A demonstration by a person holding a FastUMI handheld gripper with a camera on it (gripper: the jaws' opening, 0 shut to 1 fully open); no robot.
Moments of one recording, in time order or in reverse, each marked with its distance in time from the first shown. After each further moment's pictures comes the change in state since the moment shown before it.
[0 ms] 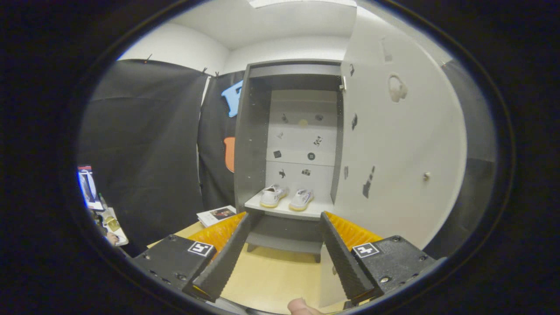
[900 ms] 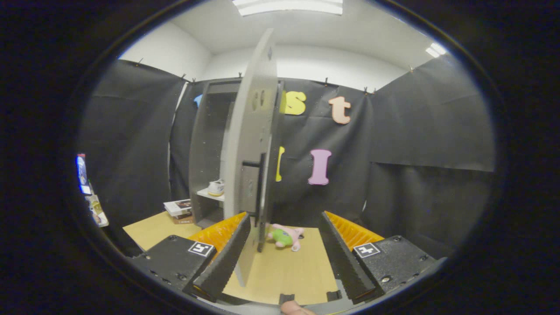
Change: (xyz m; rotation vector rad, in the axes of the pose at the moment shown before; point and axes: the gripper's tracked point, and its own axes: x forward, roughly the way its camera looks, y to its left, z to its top) arm -0.139 -0.216 -0.008 -0.045 -0.037 -0.236
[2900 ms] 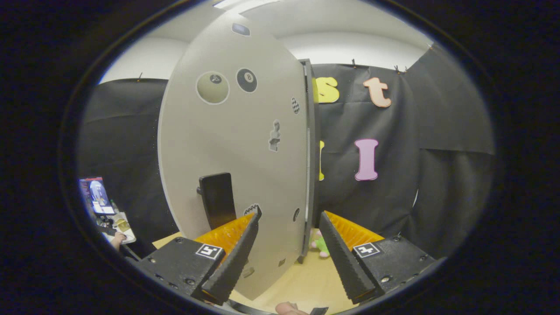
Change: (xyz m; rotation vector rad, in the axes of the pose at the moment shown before) arm 0.113 0.120 0.030 0.114 0.061 0.349
